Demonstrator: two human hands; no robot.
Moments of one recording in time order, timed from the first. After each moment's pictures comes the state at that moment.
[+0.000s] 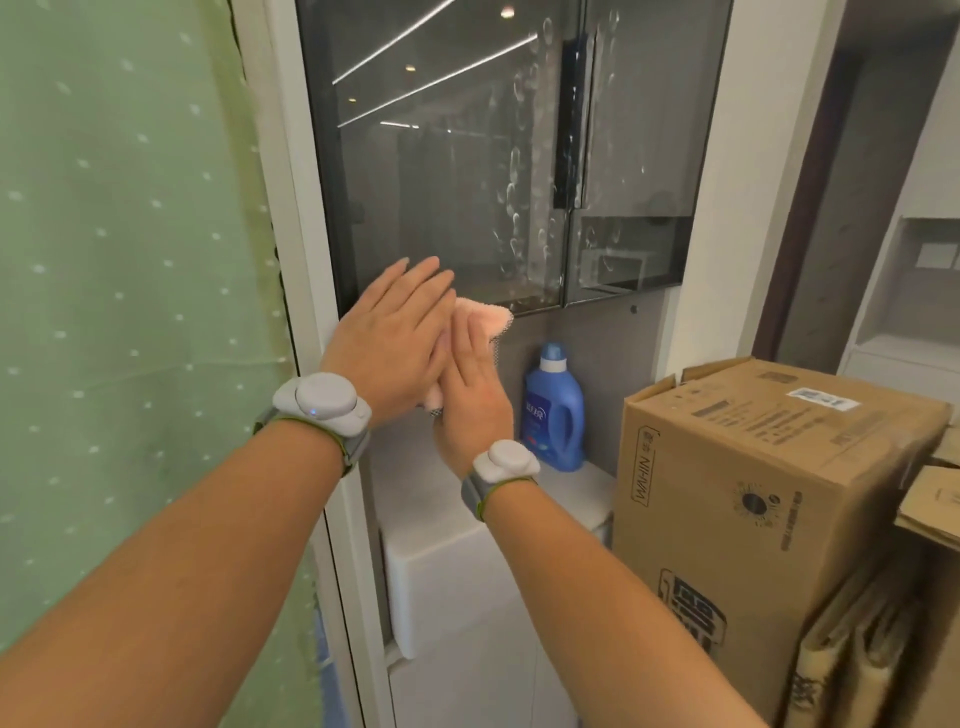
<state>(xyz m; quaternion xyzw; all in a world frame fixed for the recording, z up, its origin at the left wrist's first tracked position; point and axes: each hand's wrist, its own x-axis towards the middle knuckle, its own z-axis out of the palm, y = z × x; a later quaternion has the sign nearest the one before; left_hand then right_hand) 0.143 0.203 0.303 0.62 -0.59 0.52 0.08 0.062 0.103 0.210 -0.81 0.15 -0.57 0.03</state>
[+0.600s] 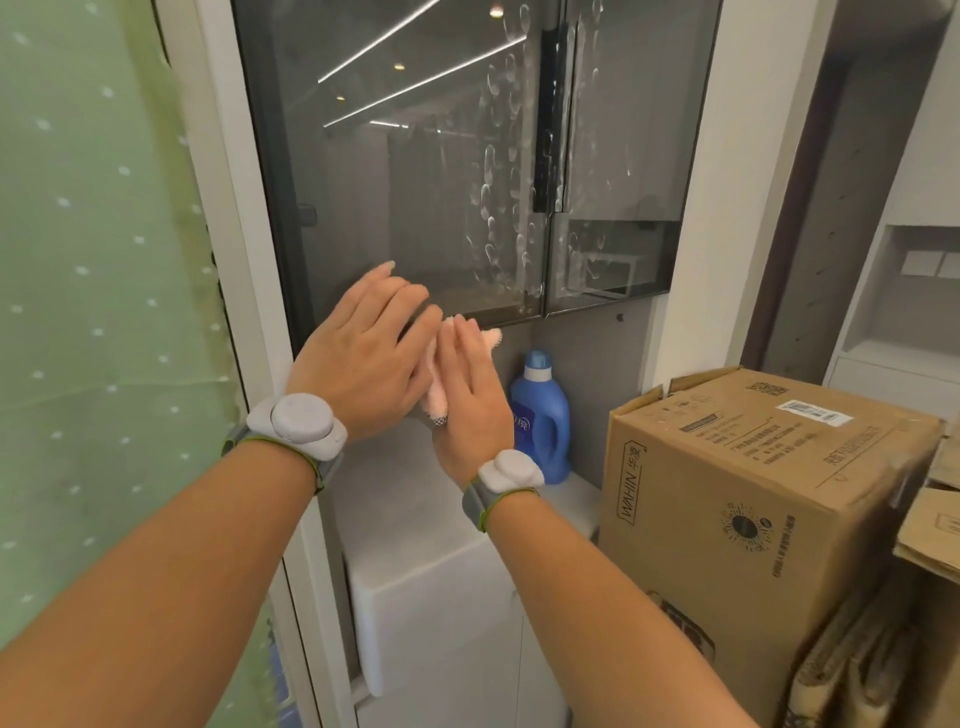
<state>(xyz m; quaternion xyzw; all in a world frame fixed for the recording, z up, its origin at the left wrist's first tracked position) 0.144 0.181 0.299 0.57 -0.57 0.58 0.08 0.053 0.063 0.207 -0.81 0.15 -0.57 0.05</state>
